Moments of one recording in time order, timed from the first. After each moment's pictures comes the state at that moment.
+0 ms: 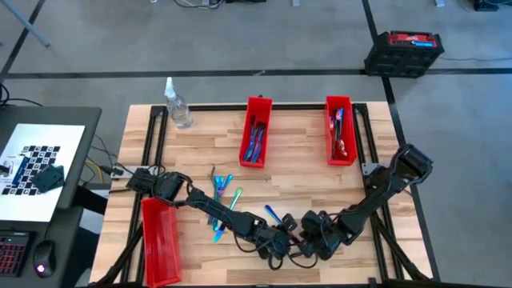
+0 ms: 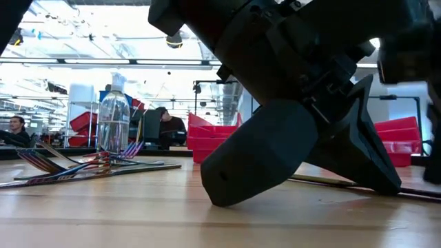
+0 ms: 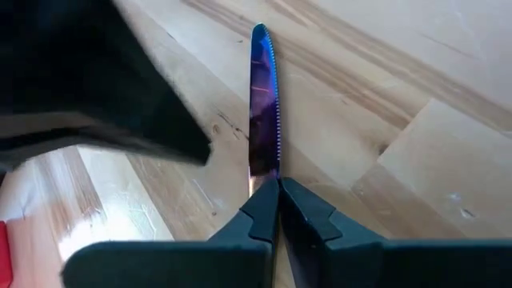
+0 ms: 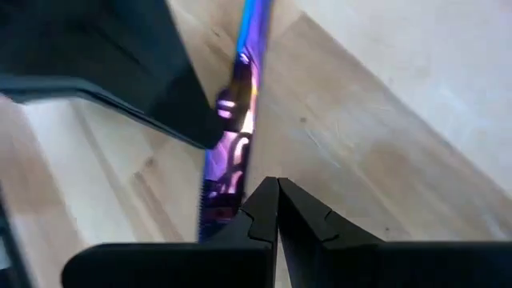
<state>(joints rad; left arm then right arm) -0.42 2.37 1.72 -0.14 -0.30 0.66 0.74 1.75 0.83 -0.18 0.39 1.43</state>
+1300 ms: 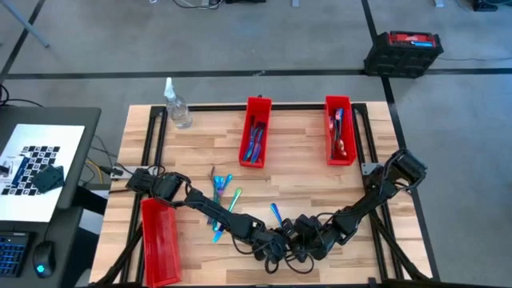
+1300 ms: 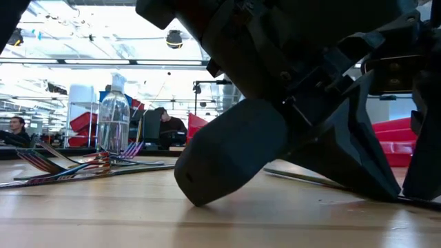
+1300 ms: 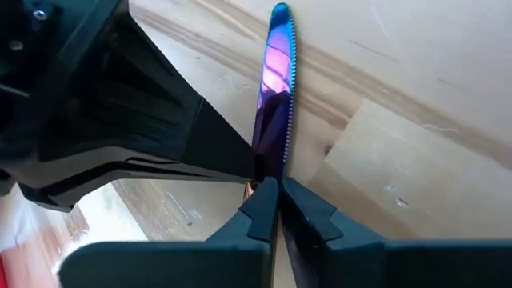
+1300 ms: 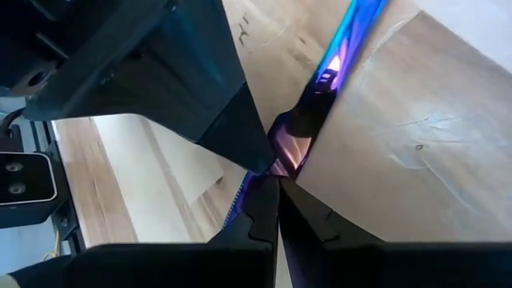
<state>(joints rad) -0.41 2.37 1.72 -0.15 -0.29 0.78 0.71 1.86 0.83 0.10 0.34 1.35</state>
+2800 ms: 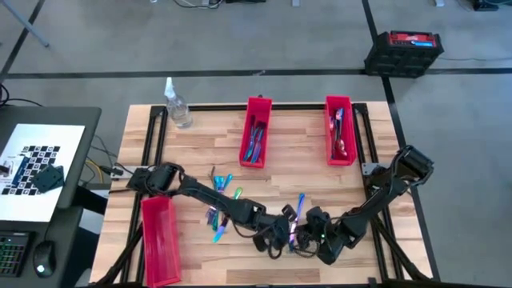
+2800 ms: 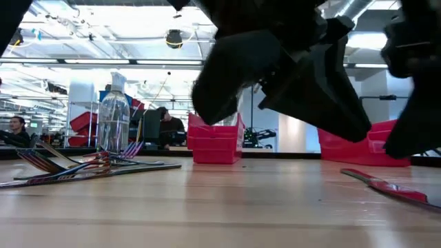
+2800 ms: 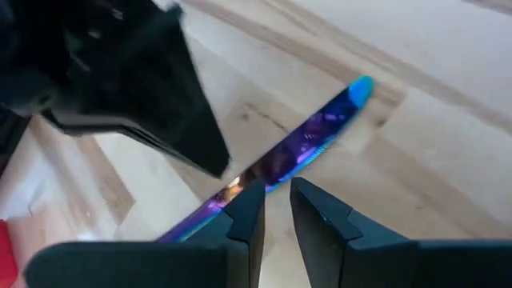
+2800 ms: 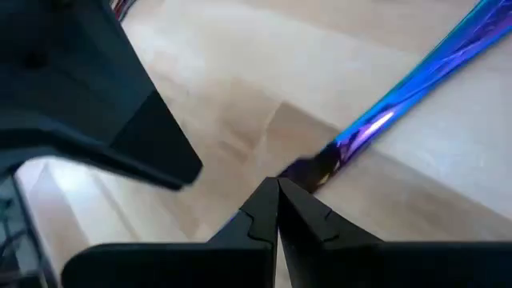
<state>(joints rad) -0.35 2.24 1.70 -0.26 -0.15 0.70 0.78 1.75 0.83 -0.18 0.66 1.72</state>
